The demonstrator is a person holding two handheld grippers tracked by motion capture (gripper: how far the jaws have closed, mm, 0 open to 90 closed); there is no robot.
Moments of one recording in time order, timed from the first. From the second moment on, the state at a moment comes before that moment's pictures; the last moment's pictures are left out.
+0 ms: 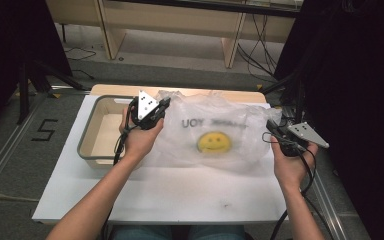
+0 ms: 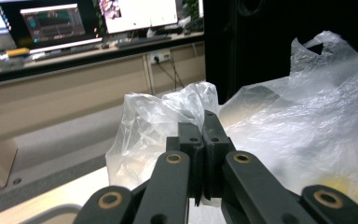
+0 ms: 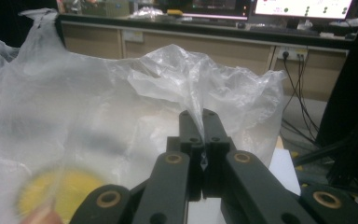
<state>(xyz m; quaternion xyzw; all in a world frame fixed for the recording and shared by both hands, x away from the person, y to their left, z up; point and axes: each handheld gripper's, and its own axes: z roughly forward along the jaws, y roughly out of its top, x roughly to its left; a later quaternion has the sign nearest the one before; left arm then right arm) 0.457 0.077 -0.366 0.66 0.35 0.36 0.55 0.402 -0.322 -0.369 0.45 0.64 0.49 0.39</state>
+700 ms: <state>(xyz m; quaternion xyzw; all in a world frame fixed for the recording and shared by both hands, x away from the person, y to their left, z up) 0.476 0.073 -0.378 0.68 0.40 0.32 0.53 0.437 -0.313 -0.397 0.49 0.66 0.43 0.36</state>
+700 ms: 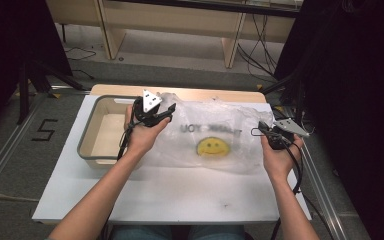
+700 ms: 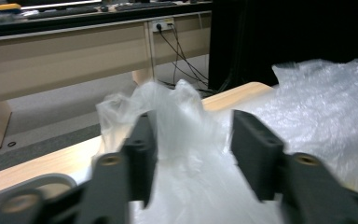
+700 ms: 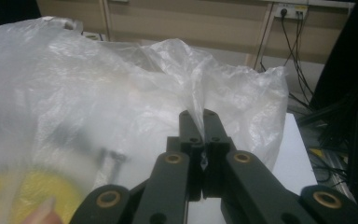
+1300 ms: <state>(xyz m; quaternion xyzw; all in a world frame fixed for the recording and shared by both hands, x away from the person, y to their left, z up) 0.451 0.087 -0.372 0.68 0.40 0.32 0.52 0.432 -0.326 -0.384 0.50 0.62 0.47 0.39</state>
